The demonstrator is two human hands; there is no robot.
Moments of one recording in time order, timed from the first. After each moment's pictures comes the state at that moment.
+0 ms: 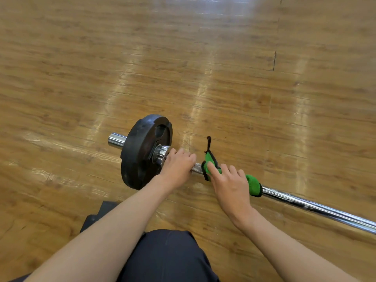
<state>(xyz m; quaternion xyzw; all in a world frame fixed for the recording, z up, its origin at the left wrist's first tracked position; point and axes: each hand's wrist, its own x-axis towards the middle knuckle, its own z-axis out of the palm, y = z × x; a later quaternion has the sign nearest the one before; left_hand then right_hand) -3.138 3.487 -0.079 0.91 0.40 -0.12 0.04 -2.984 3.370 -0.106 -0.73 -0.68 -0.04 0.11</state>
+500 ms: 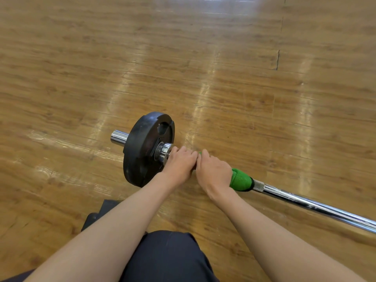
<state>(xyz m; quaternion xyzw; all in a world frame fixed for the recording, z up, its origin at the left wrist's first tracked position) -3.131 3.488 -0.072 0.90 0.41 -0.13 0.06 -3.025 3.430 -0.084 -0.79 -0.59 0.13 0.08</state>
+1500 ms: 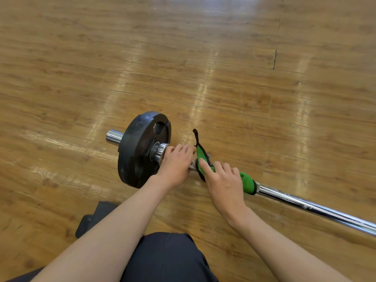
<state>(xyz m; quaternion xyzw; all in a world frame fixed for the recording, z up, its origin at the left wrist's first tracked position) -3.134 3.491 -0.082 0.90 0.43 -0.07 0.06 -2.990 3.379 -0.102 -0.72 -0.69 0.01 0.10</state>
